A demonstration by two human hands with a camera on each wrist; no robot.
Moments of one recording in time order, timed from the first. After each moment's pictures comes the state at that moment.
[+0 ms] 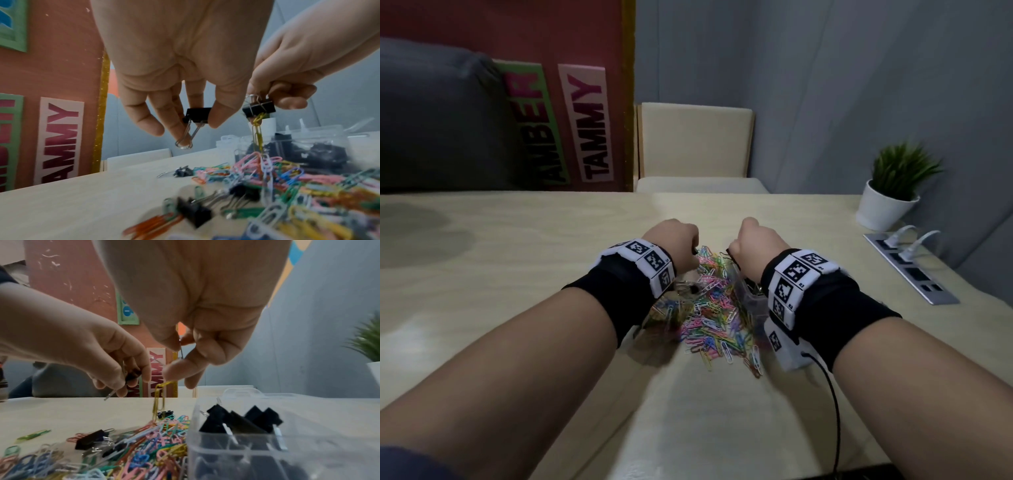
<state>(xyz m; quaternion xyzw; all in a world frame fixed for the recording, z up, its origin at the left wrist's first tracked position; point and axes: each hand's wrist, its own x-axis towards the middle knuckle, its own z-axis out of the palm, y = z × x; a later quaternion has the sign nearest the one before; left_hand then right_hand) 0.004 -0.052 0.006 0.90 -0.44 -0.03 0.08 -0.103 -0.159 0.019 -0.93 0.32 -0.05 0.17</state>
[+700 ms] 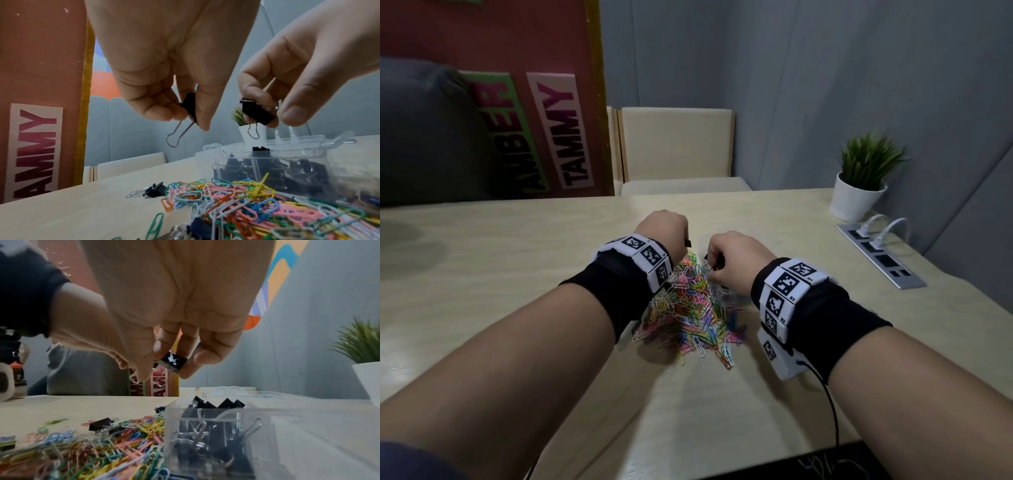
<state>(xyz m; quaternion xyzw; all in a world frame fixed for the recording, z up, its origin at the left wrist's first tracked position) -0.018 -0.080 0.017 0.90 -0.42 0.02 0.09 -0.144 -0.160 0.018 -0.97 0.20 -0.04 0.14</state>
